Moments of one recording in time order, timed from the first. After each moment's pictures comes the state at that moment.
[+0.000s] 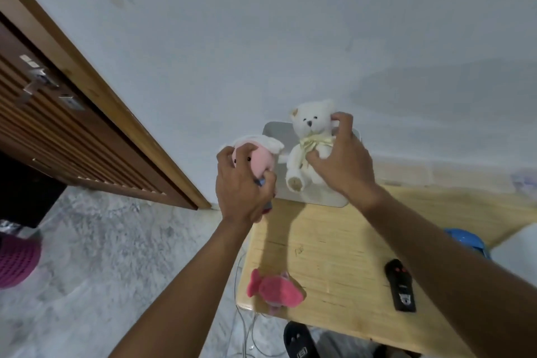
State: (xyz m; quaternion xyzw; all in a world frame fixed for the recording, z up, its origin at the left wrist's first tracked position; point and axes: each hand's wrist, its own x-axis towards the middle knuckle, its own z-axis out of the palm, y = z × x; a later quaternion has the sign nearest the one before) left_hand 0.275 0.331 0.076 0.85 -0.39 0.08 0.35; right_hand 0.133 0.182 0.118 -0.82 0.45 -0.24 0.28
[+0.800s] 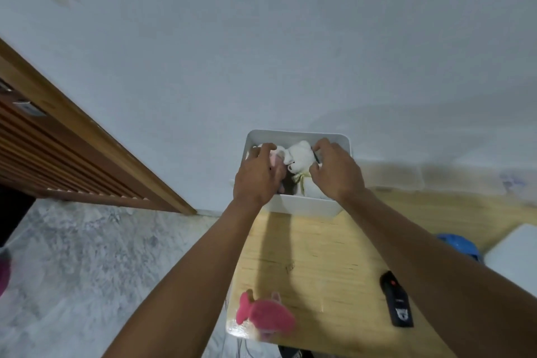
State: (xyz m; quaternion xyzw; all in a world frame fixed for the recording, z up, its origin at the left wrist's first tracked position) left_hand 0.296 0.238 0.048 0.84 -0.46 -0.11 0.25; right_hand 0.146 0.124 0.043 -0.86 0.45 -0.14 0.20
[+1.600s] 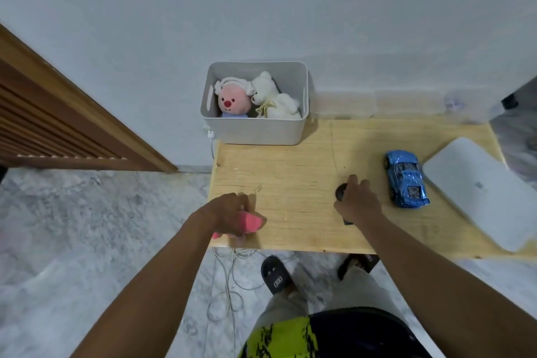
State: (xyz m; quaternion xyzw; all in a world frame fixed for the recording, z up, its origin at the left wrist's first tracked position) left_hand 0.215 0.396 -0.031 0.74 -0.48 -0.45 -0.08; right_hand -0.061 0.235 -0.056 -0.72 0.63 0.15 0.24
